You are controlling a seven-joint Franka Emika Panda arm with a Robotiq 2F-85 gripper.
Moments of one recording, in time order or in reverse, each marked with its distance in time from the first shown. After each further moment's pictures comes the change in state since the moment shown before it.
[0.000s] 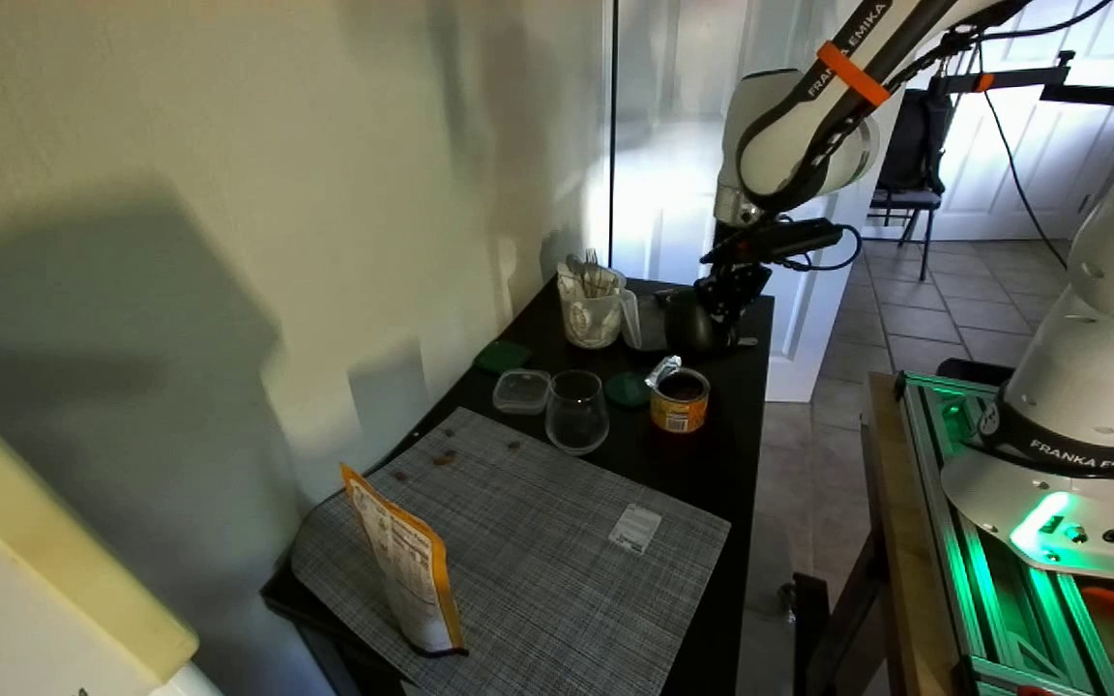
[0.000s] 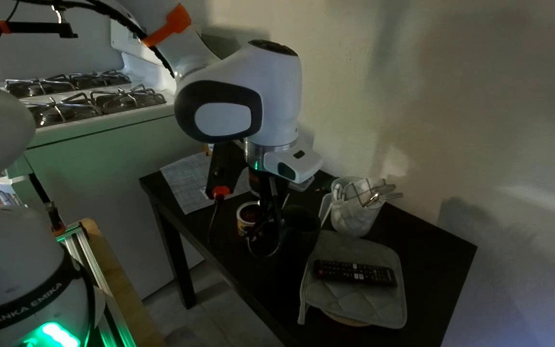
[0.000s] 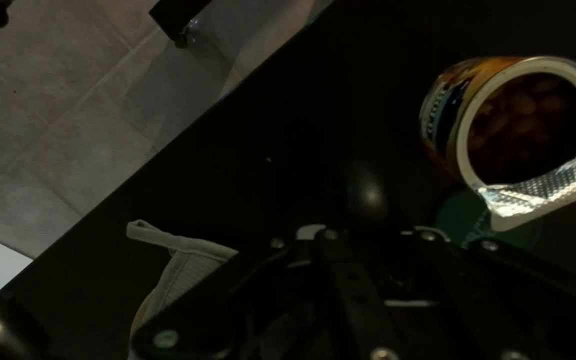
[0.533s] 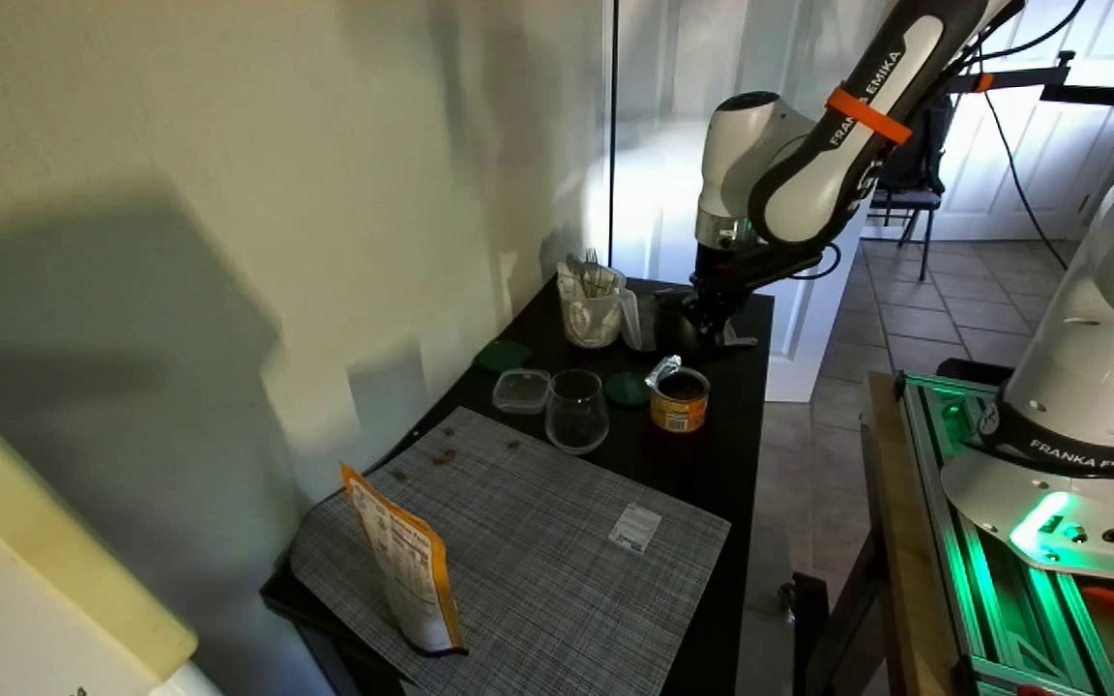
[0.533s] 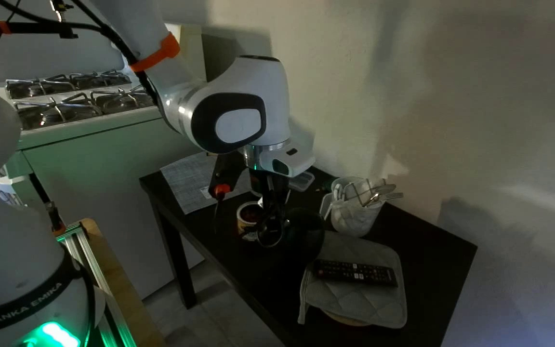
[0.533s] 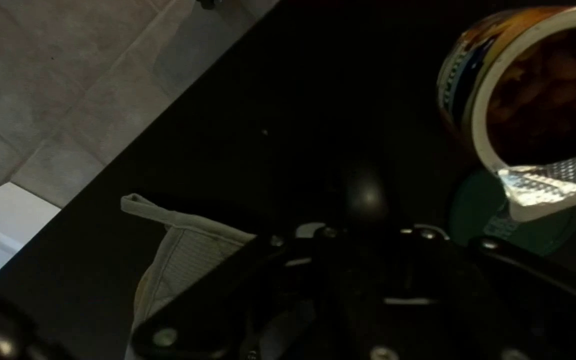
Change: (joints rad) arm 0.178 0.091 -0.147 0.011 -0.383 0.132 0.407
